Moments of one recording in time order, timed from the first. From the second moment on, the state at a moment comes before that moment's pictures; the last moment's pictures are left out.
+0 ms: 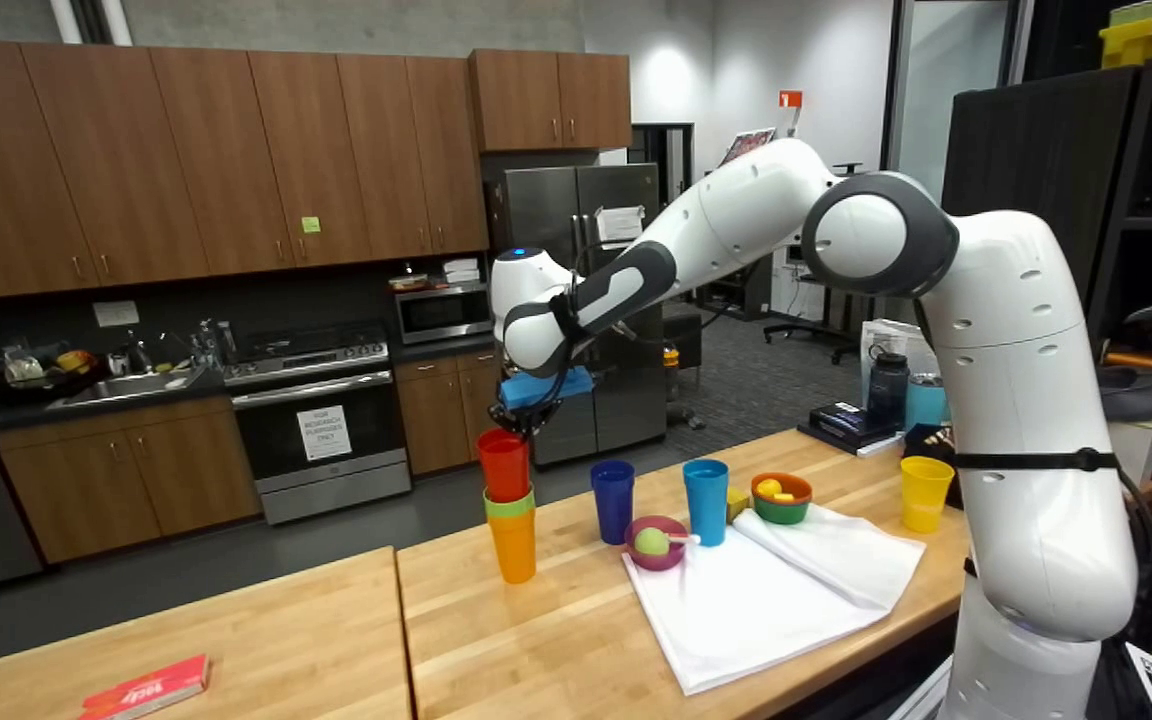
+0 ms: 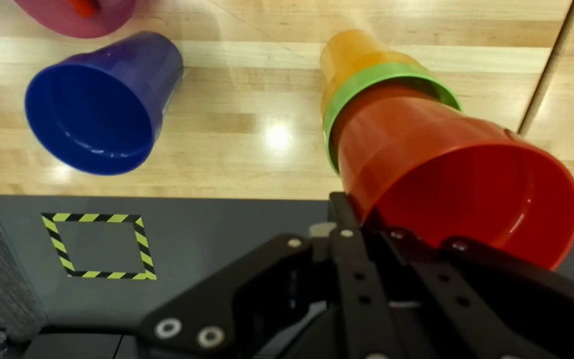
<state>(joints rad) 0.32 0.28 0.07 -1.76 -0.19 2.26 0.66</state>
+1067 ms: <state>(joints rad) 0.27 -0.03 0.16 -1.84 -0.31 2.06 0.87</state>
